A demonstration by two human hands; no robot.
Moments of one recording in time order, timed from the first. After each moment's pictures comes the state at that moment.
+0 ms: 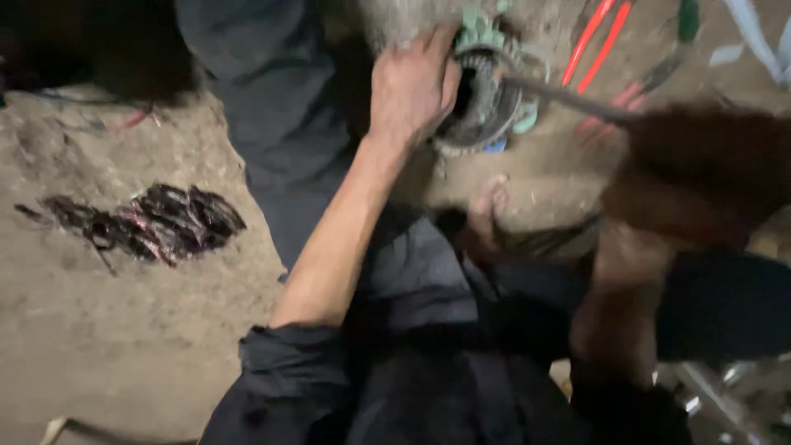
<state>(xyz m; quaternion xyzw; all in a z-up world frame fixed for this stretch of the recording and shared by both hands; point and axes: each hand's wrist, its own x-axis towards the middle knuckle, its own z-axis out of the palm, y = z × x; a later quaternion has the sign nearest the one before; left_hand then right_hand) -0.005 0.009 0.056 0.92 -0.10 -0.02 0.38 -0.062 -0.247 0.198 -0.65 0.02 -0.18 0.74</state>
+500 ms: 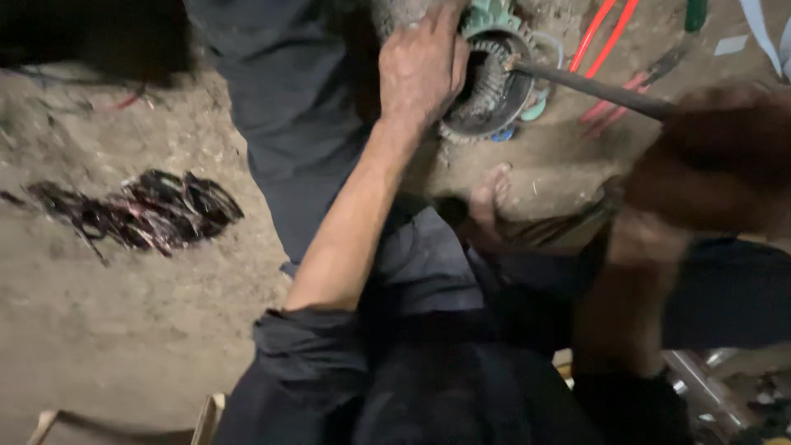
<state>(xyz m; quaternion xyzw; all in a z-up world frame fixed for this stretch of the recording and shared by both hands) -0.012 0.004 0.034 0.92 -0.06 0.01 0.38 -0.069 -0.233 0.201 -0.66 0.03 -0.17 0.74</state>
